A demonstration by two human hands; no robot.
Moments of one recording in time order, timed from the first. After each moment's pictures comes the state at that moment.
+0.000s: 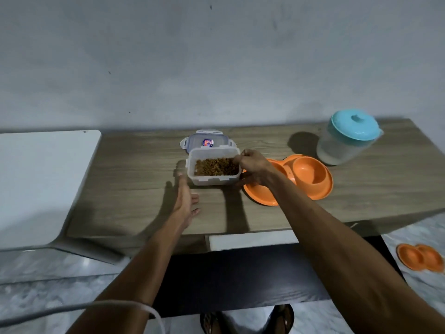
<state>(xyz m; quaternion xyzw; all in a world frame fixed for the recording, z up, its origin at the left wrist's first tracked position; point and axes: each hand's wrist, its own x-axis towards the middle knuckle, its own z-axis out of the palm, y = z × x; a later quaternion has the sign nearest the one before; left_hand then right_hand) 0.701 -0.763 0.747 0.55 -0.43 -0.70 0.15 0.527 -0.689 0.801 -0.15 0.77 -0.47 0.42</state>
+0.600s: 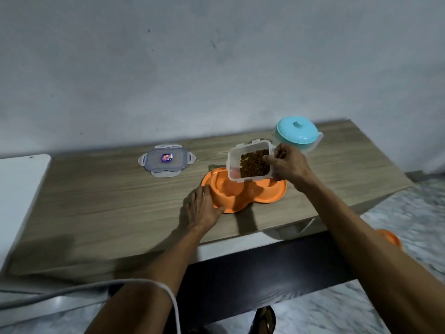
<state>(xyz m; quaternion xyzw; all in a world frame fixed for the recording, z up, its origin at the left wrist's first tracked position) 0.606 -0.677 0.736 0.35 -0.90 -0.25 0.00 0.437 -0.531 0.858 -0.19 0.86 -0.44 0.18</state>
